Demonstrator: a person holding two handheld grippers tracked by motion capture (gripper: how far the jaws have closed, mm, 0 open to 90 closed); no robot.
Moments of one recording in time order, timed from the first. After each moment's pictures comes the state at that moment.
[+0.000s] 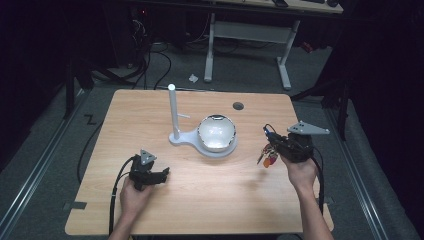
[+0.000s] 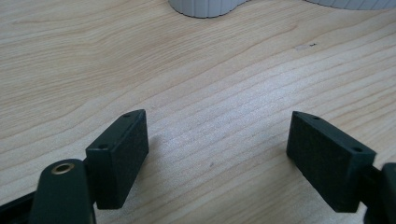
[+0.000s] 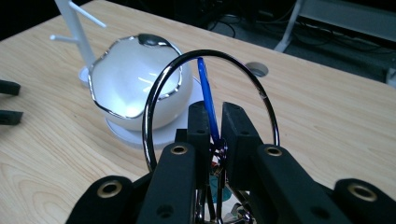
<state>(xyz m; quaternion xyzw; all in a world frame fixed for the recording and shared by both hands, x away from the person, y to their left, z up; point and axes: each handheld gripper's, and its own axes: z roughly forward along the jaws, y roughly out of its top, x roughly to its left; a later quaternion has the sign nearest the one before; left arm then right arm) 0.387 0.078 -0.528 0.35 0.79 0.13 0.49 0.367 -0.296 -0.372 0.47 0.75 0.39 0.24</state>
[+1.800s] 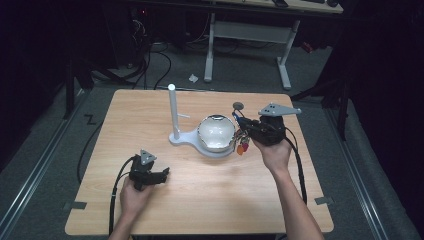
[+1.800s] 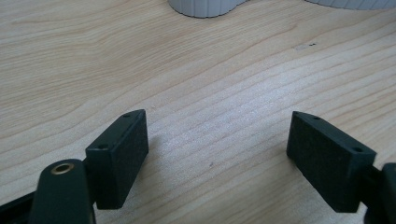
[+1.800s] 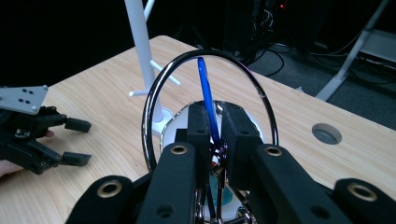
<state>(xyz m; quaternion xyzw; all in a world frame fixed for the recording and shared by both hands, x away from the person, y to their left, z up) 0.387 0.078 -0.528 0.35 0.79 0.13 0.49 0.404 -0.225 -0.343 0.39 0.77 0.46 0.20</state>
